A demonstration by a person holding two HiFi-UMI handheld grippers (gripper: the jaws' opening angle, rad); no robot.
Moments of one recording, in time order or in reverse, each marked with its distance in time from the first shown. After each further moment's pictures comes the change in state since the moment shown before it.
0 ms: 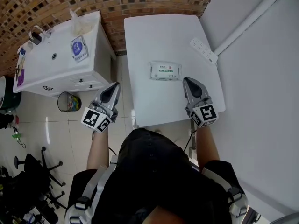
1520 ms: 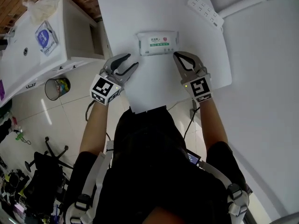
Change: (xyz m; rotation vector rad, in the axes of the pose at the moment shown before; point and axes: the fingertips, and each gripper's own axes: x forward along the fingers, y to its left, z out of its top) left arm 0.118 -0.007 -0.181 0.040 0.425 -0.324; right arm 0.060 -0.014 -0.128 -0.195 0.360 0.103
